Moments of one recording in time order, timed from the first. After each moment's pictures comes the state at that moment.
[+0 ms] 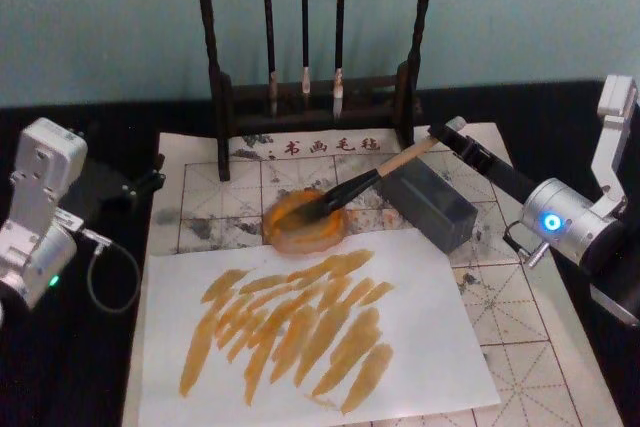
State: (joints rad) left arm -0.20 0.60 0.45 -1.41 -0.25 -0.12 0.03; right arm 0.39 0.42 -0.44 -1.14 1.26 0.20 0.38
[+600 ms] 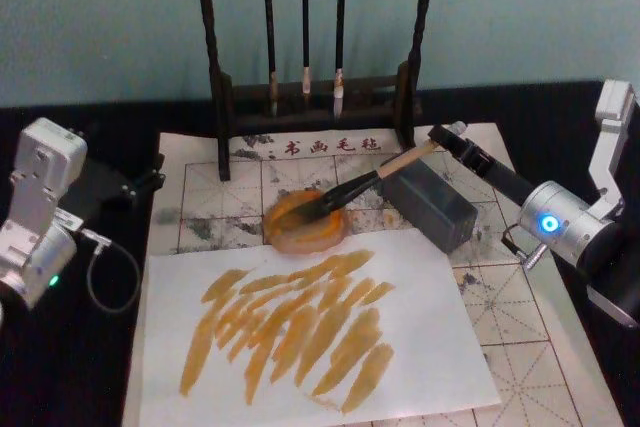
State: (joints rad) left arm -0.20 0.60 0.45 -1.41 -0.25 -0.12 0.03; right arm 0.39 0.41 -0.44 -1.13 1.27 0.21 0.35
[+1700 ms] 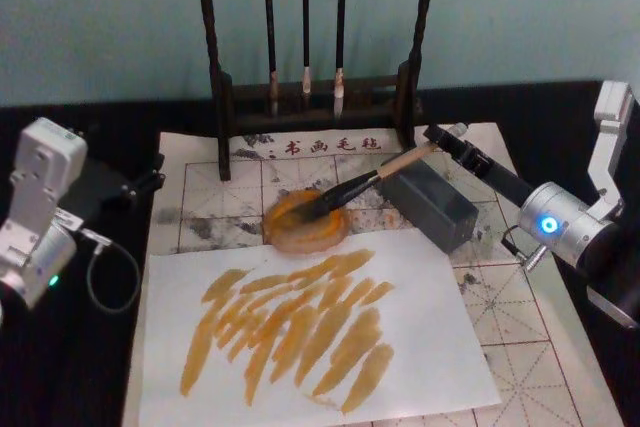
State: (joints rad) left arm -0.20 0.60 0.45 -1.41 -0.25 -0.12 0.03; right arm 0.39 0.41 -0.44 -1.13 1.27 0.21 0.35
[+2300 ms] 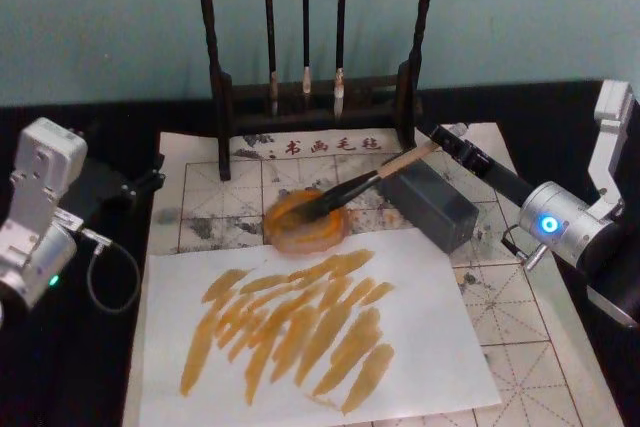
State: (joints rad) left arm -0.20 0.60 0.45 -1.41 -0.25 -0.12 0.03; right arm 0.39 0.41 -0.44 -1.13 1.27 0.21 0.35
